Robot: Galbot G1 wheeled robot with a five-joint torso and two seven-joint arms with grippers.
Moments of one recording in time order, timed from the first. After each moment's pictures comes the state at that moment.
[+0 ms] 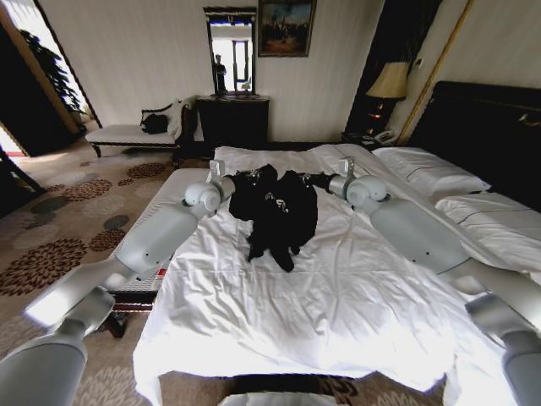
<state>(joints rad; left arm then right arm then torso) -0.10 -0.98 0.43 -1.44 -1.24 0.29 0.01 0.09 0.78 -0.36 1.43 1.16 -0.43 -0.07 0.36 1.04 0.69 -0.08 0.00</state>
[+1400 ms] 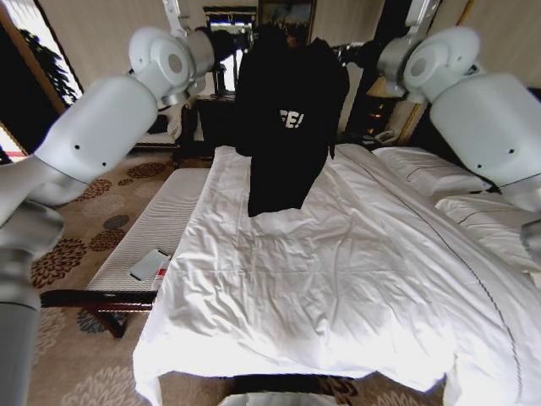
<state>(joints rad) -0.59 -0.94 0.53 -1.42 -1.55 0.33 0.01 0.61 0.77 -0.54 1.30 1.32 -0.45 -0.07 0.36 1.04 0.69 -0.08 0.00</state>
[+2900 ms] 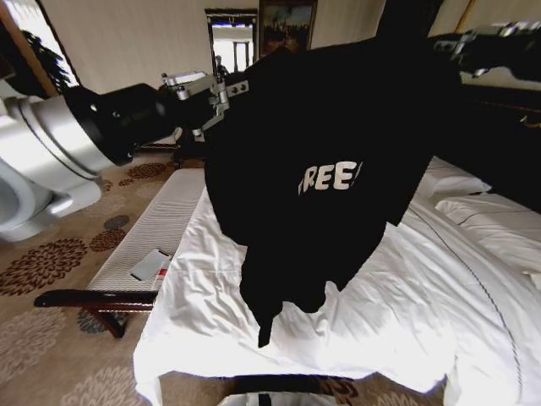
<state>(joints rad) 0.02 -0.22 -0.14 -2.37 -1.89 0.34 0.01 -0.11 0.05 0.48 2.26 2.04 -0.66 0.39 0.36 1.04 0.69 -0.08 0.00</state>
